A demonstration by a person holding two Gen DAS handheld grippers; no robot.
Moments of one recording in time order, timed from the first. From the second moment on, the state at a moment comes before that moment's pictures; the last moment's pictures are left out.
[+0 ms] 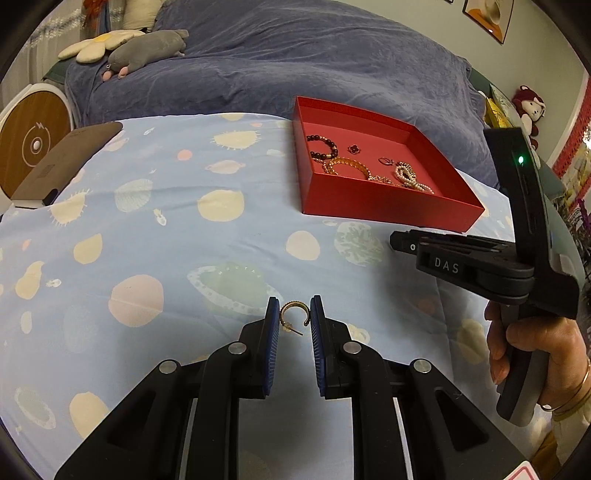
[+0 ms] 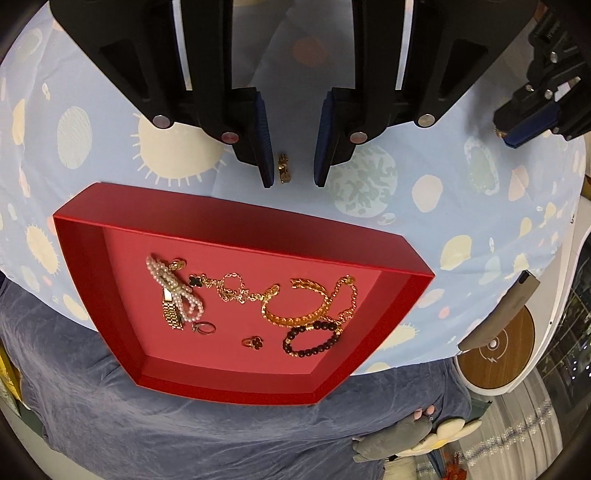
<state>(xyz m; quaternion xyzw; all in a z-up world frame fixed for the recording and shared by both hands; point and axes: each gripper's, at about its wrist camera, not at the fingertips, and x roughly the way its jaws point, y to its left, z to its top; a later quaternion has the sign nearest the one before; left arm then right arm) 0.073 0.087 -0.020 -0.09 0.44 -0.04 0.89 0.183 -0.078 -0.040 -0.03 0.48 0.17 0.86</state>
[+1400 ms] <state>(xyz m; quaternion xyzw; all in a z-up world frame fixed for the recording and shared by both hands) 0.311 -0.004 0.061 -0.07 0.38 -0.11 0.92 0.324 -0.157 0.053 0.06 0.42 0.16 0.89</state>
